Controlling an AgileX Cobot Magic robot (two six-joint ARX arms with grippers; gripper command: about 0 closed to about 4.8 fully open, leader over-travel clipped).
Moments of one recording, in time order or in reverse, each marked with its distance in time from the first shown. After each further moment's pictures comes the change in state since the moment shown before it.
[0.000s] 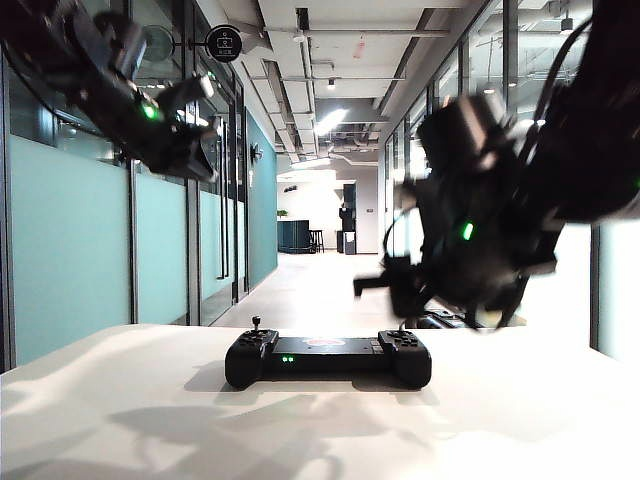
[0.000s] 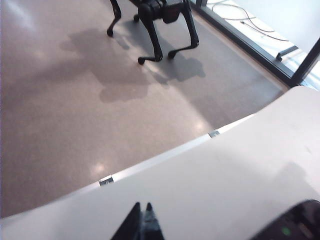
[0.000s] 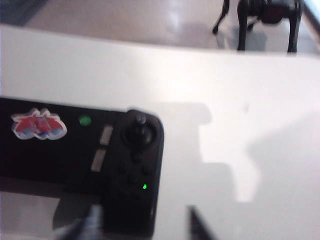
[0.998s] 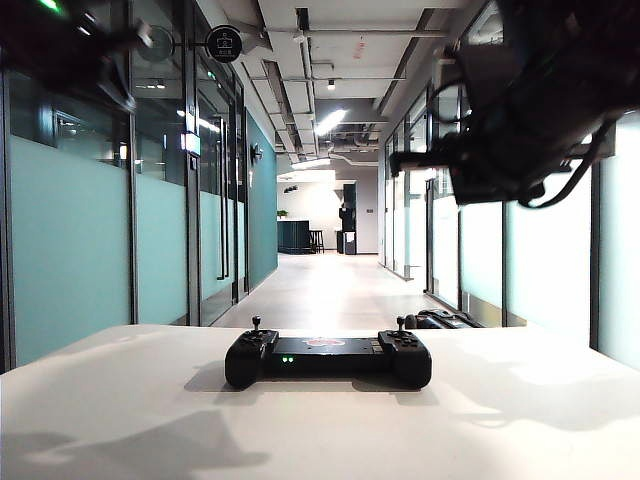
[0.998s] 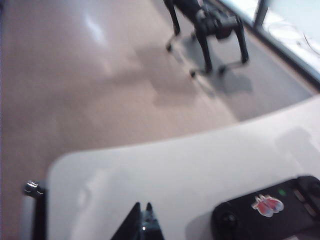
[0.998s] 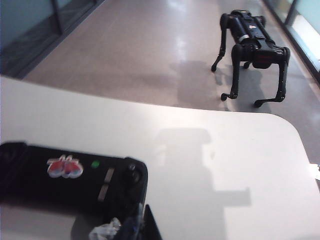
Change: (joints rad) left arm -0.003 -0.638 -0.590 0.073 -0.253 -0.045; right arm 0.004 -0.449 -0.101 -0.236 -0.024 -0.070
